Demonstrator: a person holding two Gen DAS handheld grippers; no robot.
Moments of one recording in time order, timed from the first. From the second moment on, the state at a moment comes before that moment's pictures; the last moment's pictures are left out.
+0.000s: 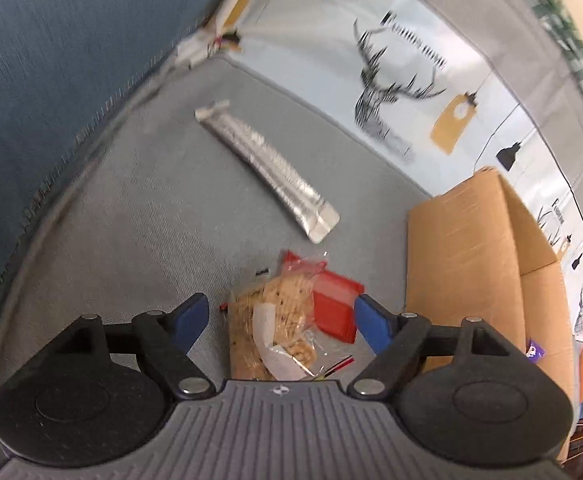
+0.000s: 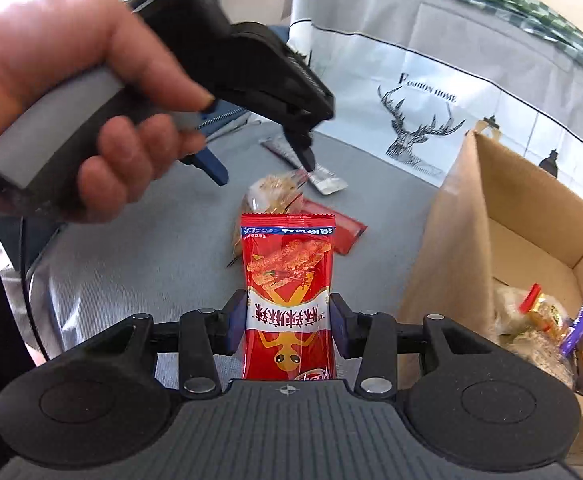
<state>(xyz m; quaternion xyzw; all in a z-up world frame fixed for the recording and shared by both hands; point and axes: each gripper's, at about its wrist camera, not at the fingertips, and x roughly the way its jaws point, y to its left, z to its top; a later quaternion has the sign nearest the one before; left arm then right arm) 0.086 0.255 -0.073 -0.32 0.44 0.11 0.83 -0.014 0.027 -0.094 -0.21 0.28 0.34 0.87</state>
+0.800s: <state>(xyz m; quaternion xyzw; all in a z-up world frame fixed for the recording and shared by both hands) 0.038 0.274 -0.034 -0.32 0.34 0.14 0.87 -0.018 0.024 -0.063 -0.19 0.26 0.34 0.88</state>
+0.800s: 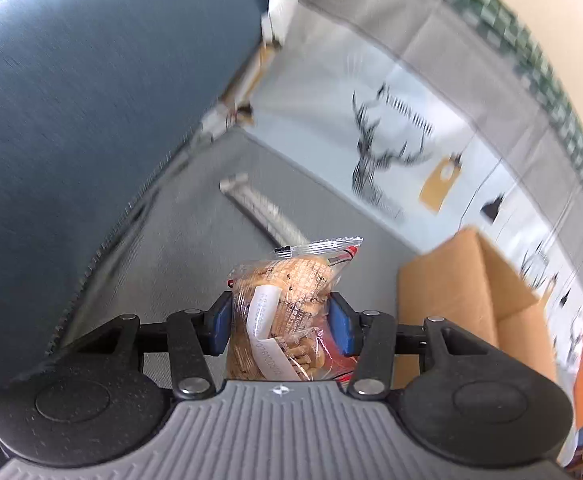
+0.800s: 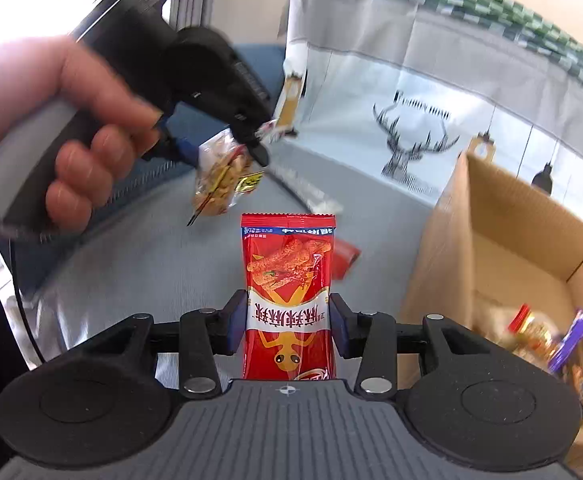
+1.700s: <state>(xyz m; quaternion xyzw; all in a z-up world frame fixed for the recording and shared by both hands) 0.055 0.151 0.018 -0.26 0.19 0.02 0.95 0.079 -0.152 0.022 -0.12 0.15 0.20 0.96</state>
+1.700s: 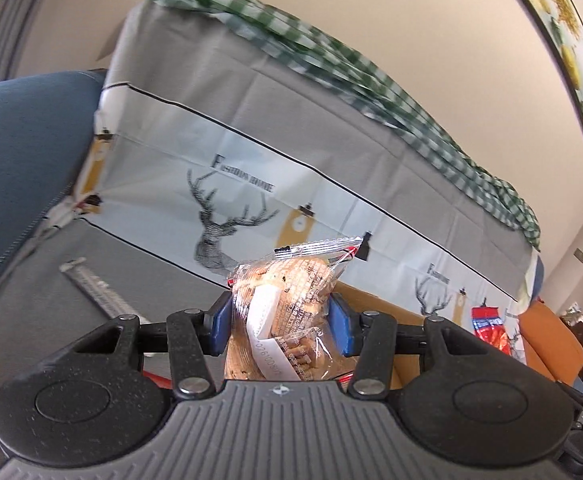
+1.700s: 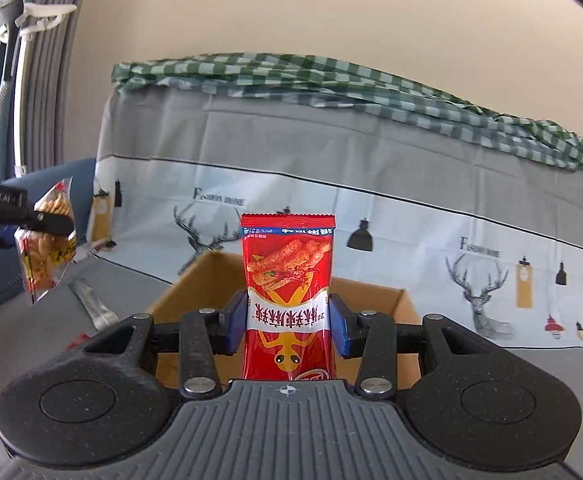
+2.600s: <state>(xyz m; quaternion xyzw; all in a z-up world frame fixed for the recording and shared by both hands) 0.086 0.038 0.007 -0.16 0.19 -0.08 0.96 0.086 -0.192 0.007 -0.16 0.14 0.16 0.96</state>
